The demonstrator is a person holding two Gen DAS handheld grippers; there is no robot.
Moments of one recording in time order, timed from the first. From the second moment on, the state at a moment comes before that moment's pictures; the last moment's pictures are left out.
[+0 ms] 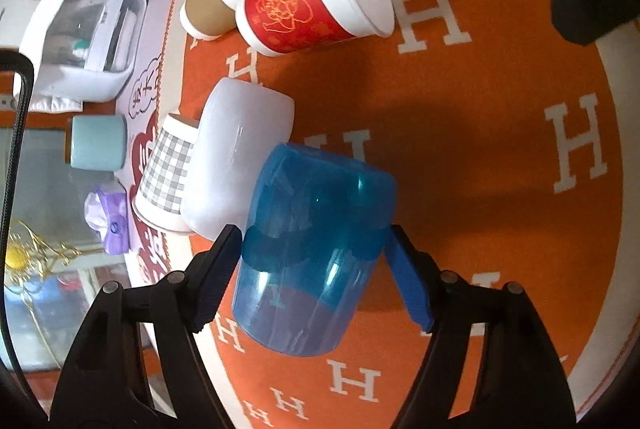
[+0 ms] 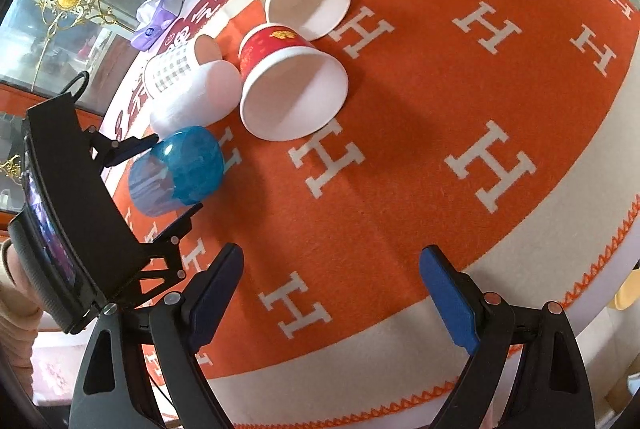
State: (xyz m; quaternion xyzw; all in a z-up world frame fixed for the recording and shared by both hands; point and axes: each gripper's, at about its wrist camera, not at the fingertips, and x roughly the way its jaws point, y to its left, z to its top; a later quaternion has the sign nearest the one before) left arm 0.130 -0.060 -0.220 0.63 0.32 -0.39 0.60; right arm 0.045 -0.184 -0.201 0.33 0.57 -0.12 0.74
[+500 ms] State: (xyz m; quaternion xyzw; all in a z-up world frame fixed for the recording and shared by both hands) left arm 0.138 -0.043 -0.151 0.43 0.56 -0.35 0.62; right arm 0.028 -0.208 -0.172 0.34 0.55 -0.09 0.76
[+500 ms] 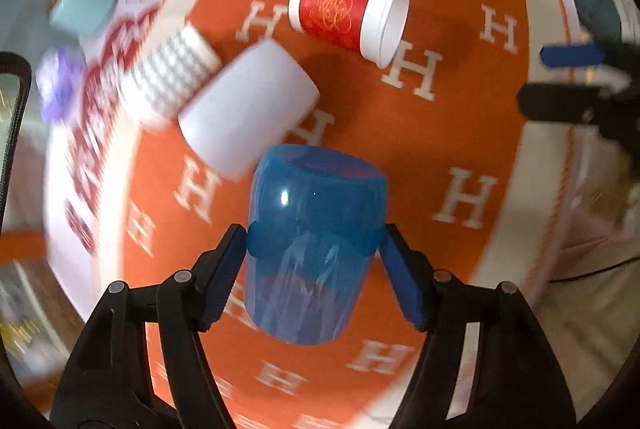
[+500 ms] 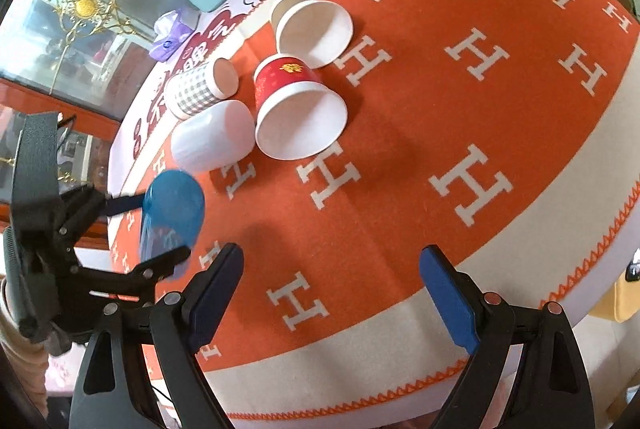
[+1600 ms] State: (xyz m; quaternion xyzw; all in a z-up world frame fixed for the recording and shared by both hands) left arm 0.138 -0.049 -0.198 -0.08 0.78 -0.03 0.63; right arm 0.049 -0.302 -0.228 0.28 0.58 0.08 0.76
